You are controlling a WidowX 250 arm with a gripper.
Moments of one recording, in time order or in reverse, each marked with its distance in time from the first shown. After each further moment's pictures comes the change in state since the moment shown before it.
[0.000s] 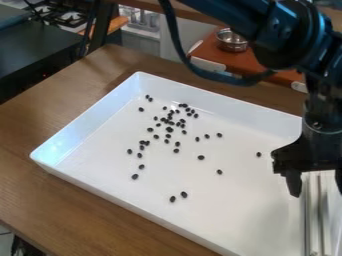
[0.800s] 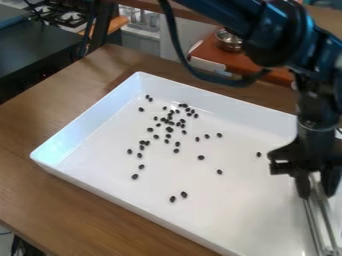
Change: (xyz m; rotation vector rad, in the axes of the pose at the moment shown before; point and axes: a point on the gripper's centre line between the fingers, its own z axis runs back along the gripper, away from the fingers) arm 0.007 0.006 -0.004 -0.022 0.077 0.022
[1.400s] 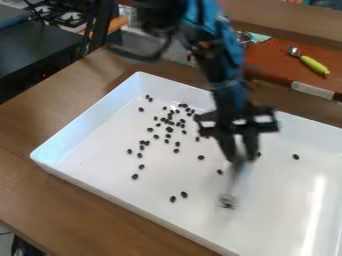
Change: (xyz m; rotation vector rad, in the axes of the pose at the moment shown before) arm 0.051 0.086 0.031 -0.118 0.089 -0.251
